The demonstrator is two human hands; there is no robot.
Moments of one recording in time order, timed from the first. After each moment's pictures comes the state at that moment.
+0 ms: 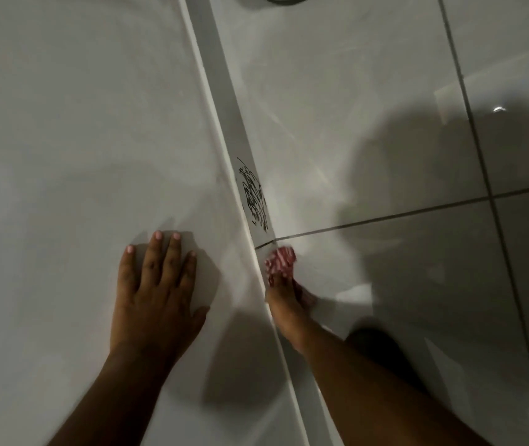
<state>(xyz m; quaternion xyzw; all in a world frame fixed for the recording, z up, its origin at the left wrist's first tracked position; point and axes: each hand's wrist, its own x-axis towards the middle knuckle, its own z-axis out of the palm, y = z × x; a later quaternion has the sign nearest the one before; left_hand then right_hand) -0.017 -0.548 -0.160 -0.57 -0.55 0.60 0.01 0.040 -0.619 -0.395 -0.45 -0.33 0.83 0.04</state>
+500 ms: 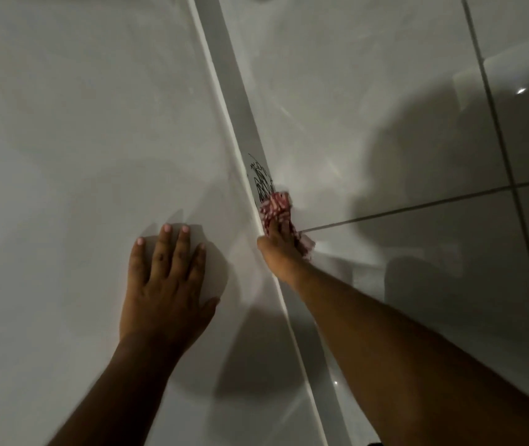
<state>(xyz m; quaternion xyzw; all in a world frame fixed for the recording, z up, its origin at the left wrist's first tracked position) -0.025 -0.543 -0.152 -0.60 -0.54 0.59 -0.01 0.017 -0.532 -0.385 -0.46 -0.36 0.81 0.03</state>
